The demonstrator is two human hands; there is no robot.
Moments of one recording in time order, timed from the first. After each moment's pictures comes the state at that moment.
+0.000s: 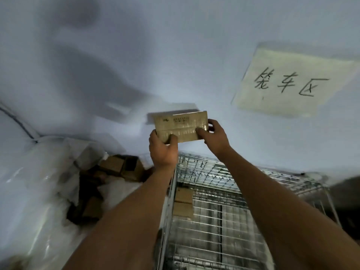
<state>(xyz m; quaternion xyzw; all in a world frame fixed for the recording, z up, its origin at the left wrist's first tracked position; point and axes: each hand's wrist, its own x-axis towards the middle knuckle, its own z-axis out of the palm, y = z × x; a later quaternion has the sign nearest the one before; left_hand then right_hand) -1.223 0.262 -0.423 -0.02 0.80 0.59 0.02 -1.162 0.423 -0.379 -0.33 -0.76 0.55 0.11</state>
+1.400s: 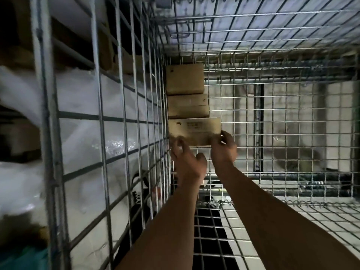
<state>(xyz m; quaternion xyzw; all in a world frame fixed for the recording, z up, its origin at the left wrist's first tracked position) -0.994 0.209 -1.046 0.04 0.91 0.22 0.34 -0.960 0.304 -1.064 -0.71 -0.50 0.50 0.02</state>
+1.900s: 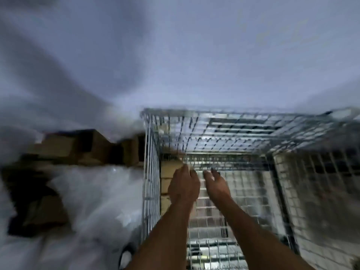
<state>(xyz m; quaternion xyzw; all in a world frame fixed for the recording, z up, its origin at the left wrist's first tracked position) -1.104 0.316 -0.748 0.15 0.90 0.24 0.33 -1.022 0.396 -0.751 -0.56 -0.68 0.48 -0.06</state>
